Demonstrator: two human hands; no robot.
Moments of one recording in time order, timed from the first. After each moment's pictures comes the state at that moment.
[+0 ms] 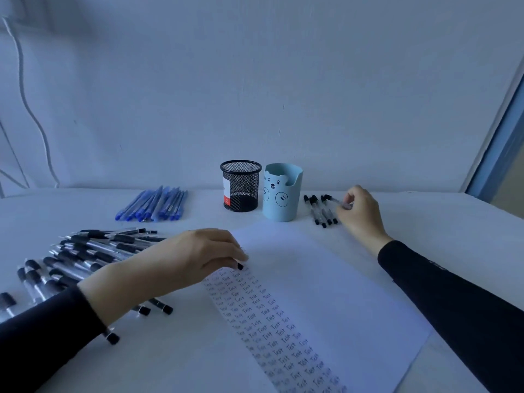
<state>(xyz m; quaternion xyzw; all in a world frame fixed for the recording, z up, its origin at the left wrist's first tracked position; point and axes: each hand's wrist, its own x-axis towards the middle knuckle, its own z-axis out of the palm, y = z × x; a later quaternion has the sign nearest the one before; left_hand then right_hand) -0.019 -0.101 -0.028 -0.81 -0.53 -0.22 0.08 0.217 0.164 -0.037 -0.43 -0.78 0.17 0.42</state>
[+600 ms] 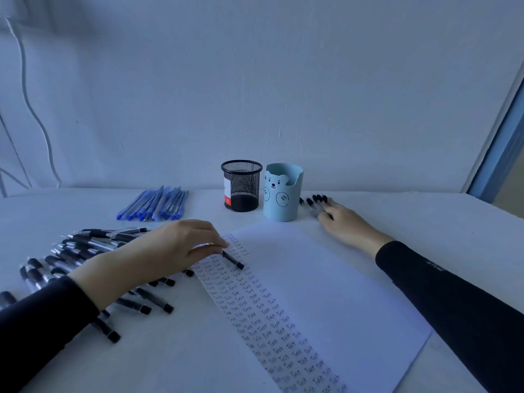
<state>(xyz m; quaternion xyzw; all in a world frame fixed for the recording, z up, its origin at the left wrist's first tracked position) -0.049 -0.102 -0.030 -0.78 -0.58 -0.24 0.07 0.204 0.158 -0.036 -0.41 -0.89 0.15 0.13</state>
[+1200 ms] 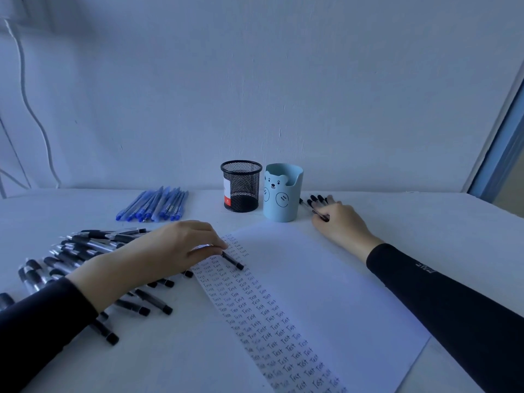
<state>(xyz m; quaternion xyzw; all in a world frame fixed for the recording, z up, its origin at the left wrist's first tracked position) -0.050 -0.102 -0.029 -0.77 -0.59 -0.23 0.08 0.198 0.139 -0.036 -0.42 -0.87 0.13 0.20</state>
